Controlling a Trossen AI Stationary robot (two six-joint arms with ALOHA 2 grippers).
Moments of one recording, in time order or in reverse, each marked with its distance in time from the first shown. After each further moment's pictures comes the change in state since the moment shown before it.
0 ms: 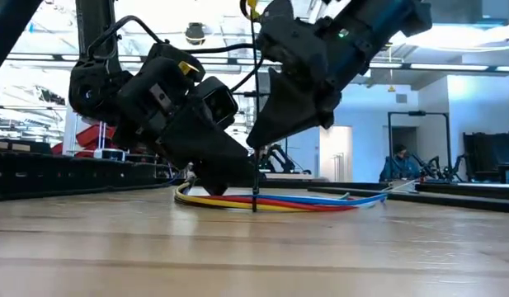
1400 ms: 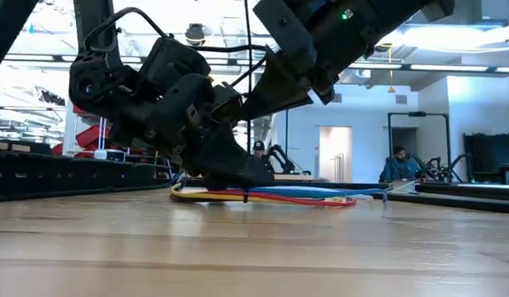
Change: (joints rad) left arm -0.056 0.000 0.039 -0.090 -0.312 -0.007; right arm 0.080 -0.013 0.004 0.127 0.267 -0.084
